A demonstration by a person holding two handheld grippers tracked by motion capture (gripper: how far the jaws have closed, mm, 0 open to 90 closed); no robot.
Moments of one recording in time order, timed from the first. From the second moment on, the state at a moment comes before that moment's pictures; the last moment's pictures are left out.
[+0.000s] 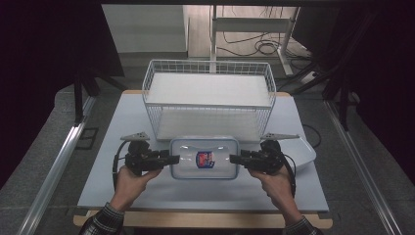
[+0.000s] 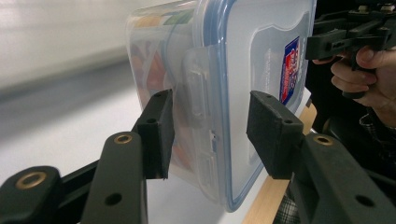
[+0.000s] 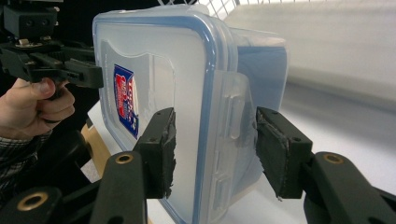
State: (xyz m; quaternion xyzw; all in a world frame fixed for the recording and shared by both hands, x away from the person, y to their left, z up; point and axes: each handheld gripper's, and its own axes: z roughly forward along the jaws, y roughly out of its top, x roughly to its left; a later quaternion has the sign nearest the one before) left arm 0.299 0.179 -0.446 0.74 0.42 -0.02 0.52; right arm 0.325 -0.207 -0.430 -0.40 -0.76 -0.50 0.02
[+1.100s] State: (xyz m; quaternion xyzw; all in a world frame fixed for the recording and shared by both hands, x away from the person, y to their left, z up) left arm 0.347 0.187 -0.354 0.74 0.41 0.02 0.54; right arm 0.375 -0.198 -0.339 -0.39 -0.75 -0.54 -0.01
